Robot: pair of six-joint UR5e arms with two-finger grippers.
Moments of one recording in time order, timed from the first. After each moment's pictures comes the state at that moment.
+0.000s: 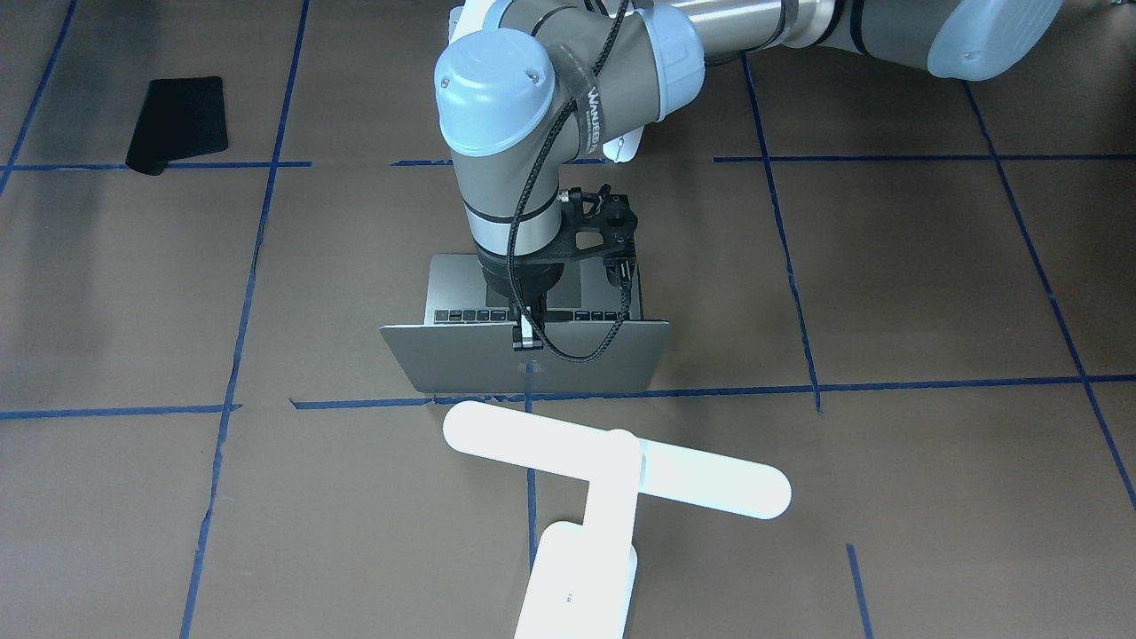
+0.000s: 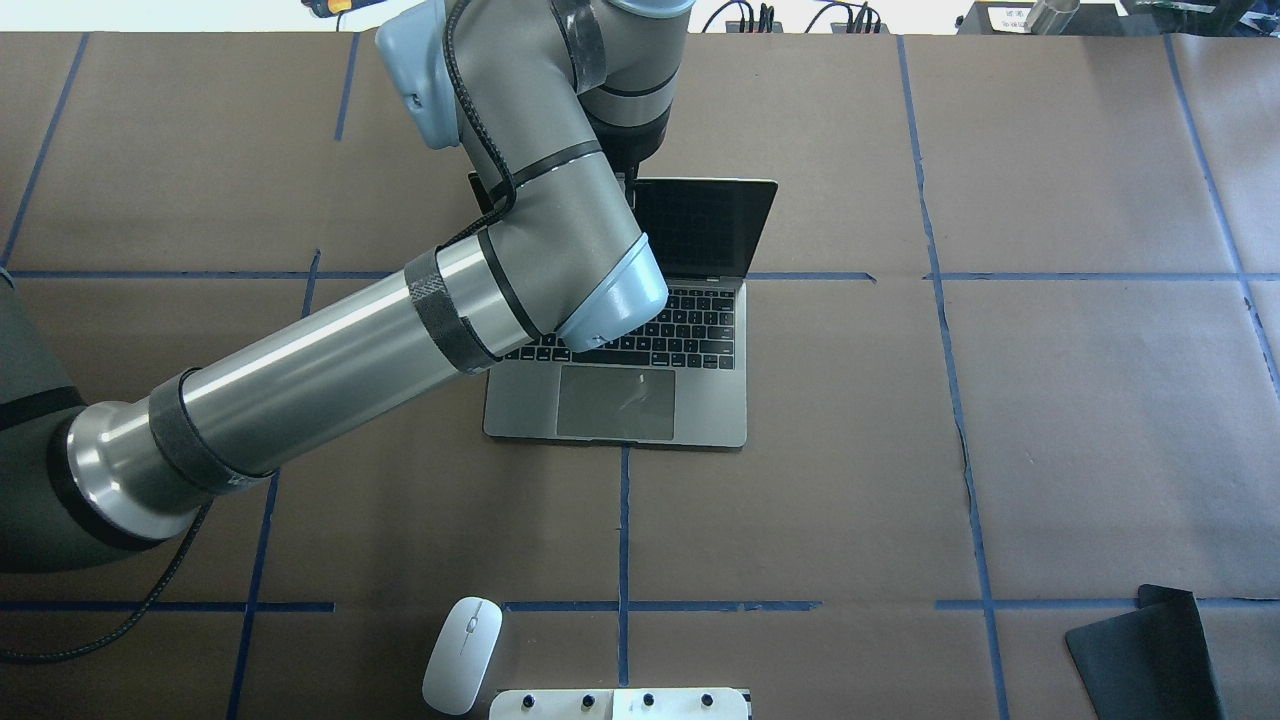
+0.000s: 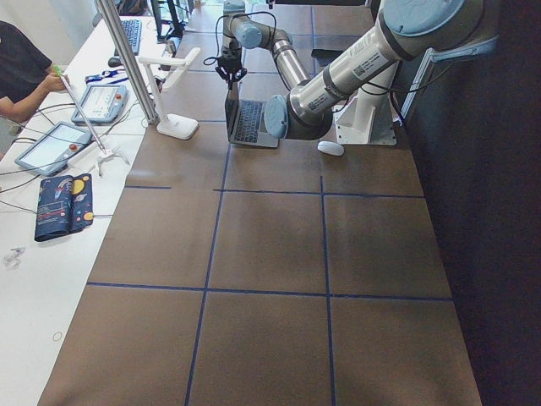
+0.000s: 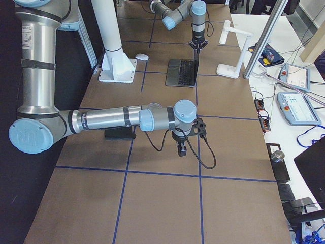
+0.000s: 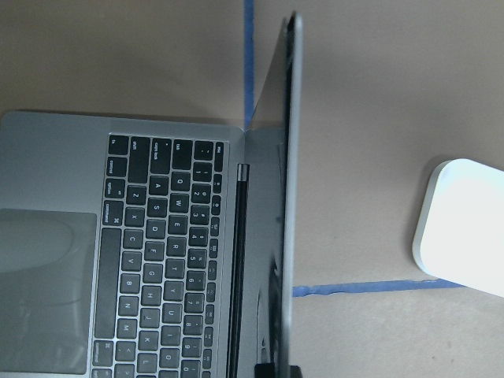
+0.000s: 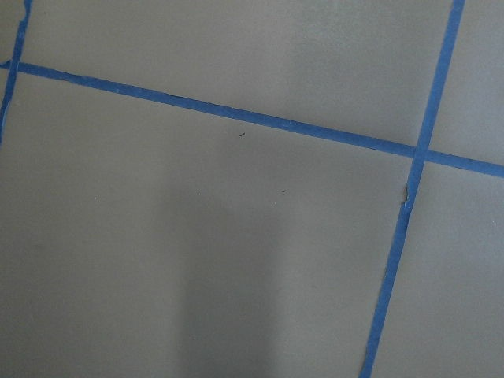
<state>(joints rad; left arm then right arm) -0.71 -2.71 -1.30 -1.39 -1.87 -2.62 1.45 -1.65 1.79 -1.57 2.44 -0.04</state>
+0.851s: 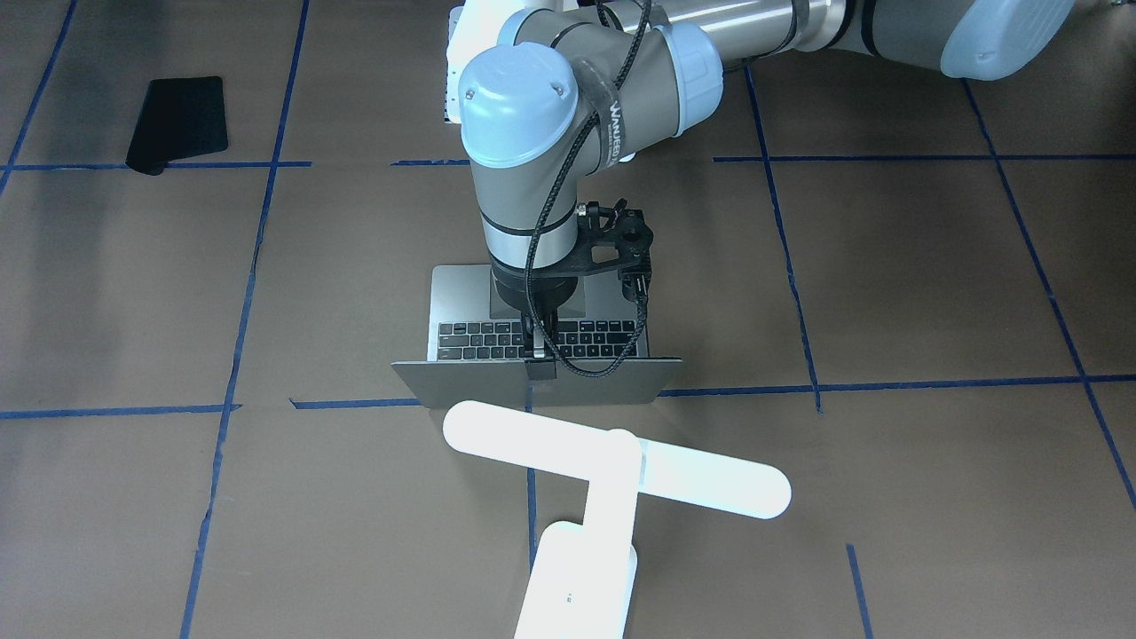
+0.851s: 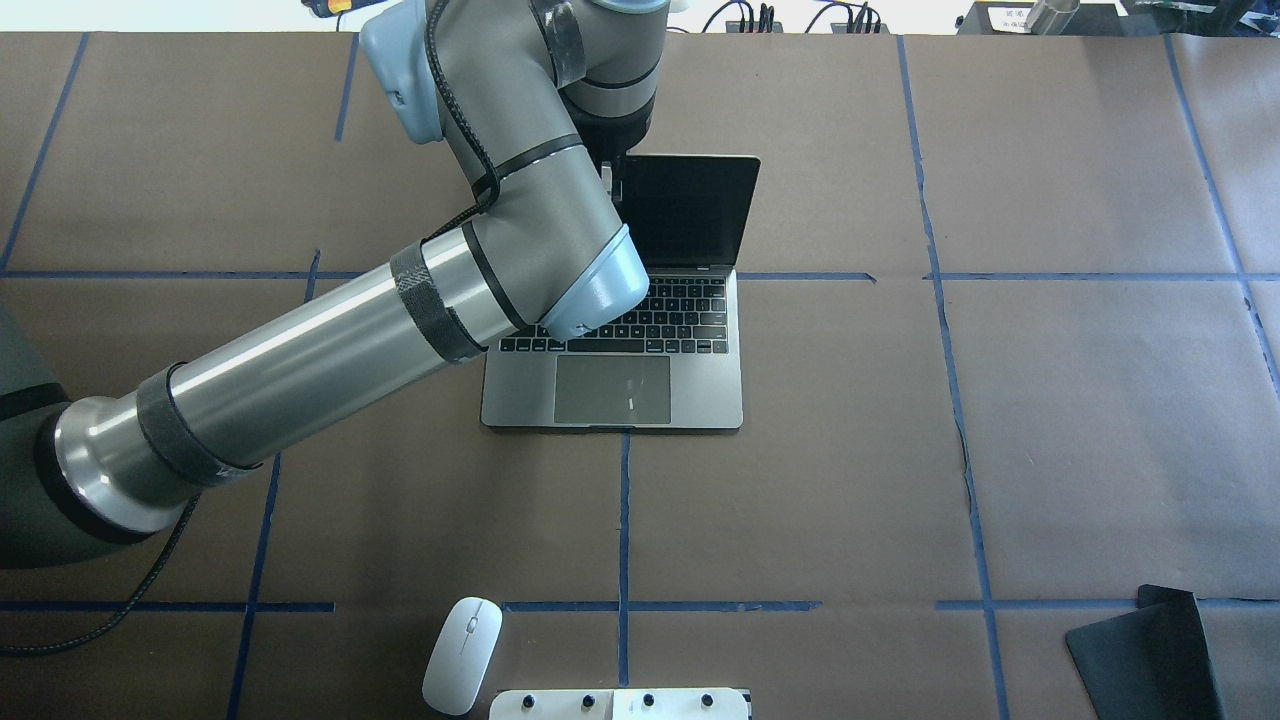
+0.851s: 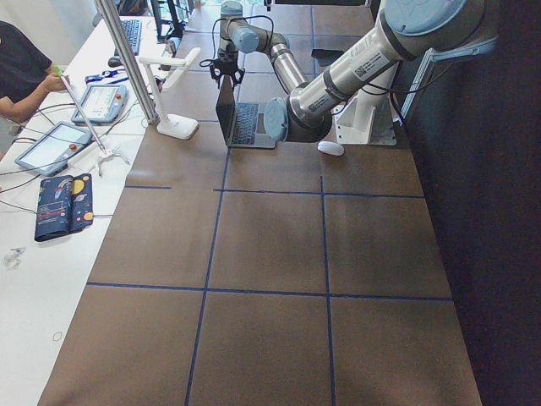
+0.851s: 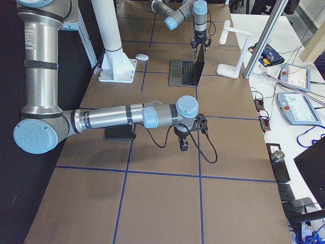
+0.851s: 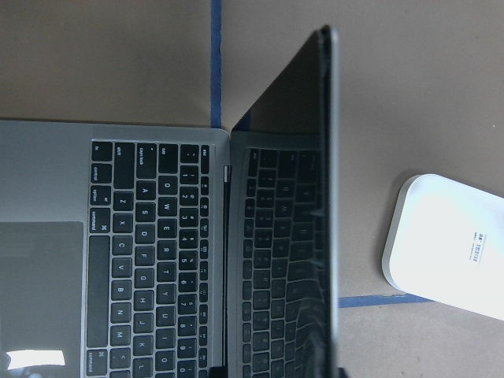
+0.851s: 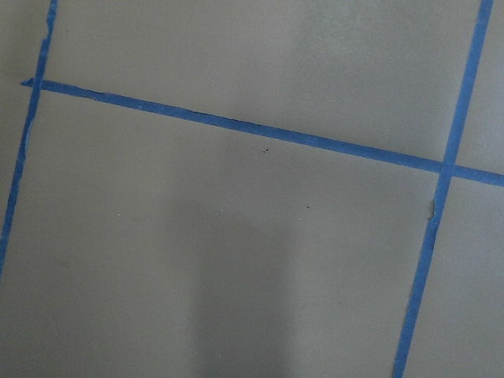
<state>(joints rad) -0.72 -2.69 -1.30 -1.45 -1.87 -2.61 1.39 -1.64 1.80 -1.49 2.45 0.07</state>
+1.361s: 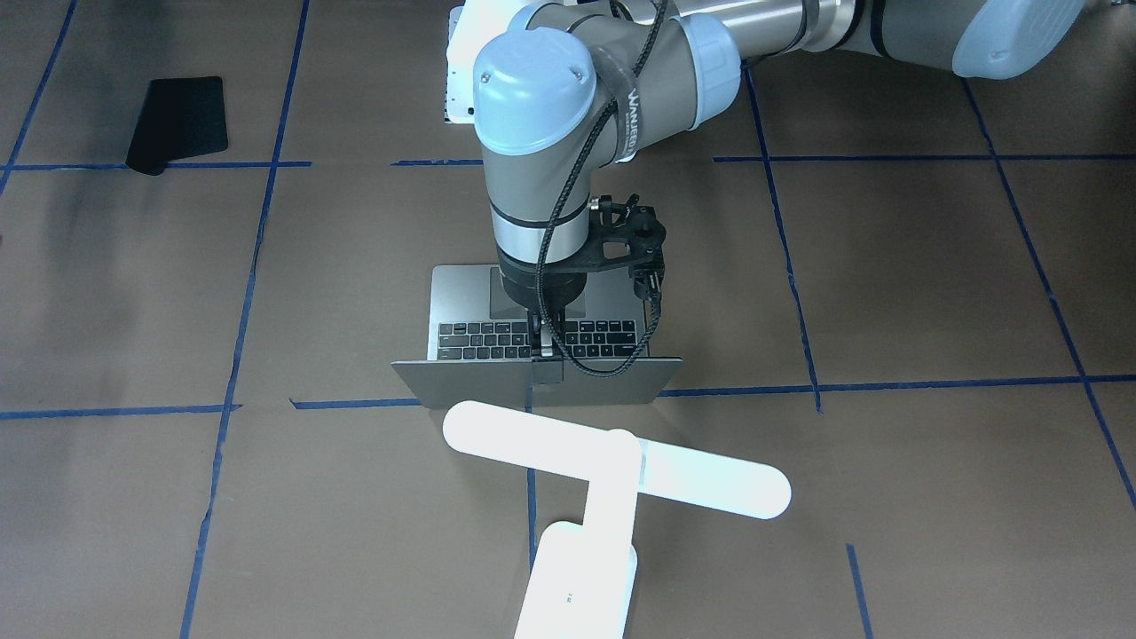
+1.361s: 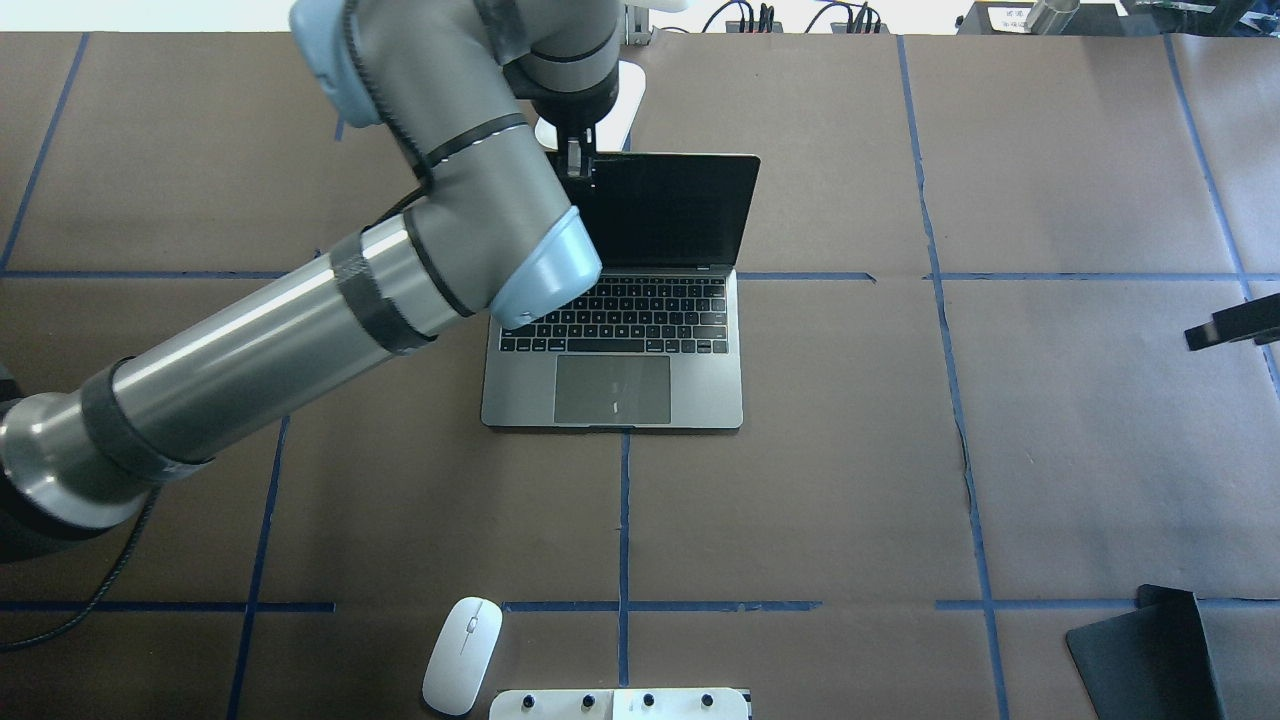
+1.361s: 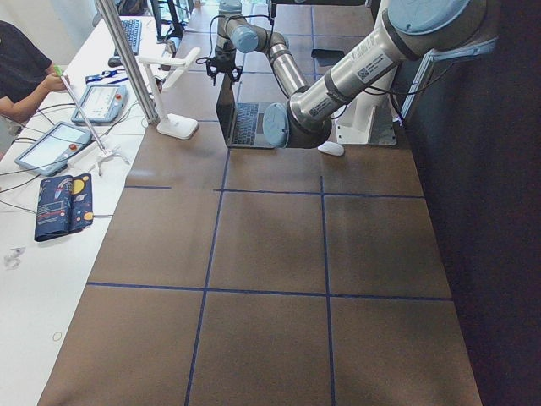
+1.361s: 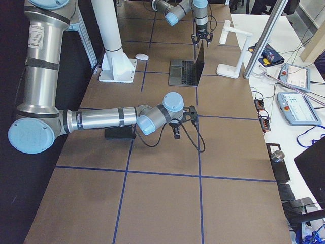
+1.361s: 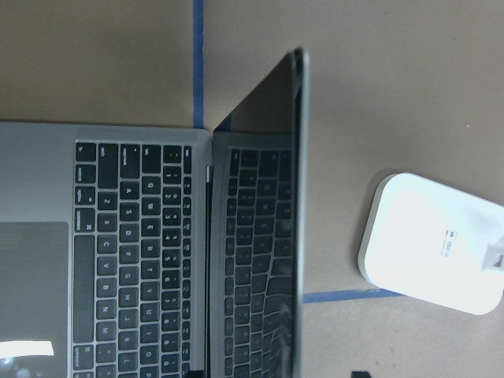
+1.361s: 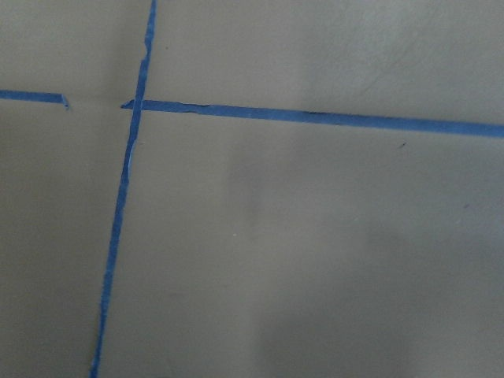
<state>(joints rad) -0.76 -2.60 -1.45 -1.44 -1.88 -2.60 1.18 -1.76 1.83 -0.96 2.43 0.67</state>
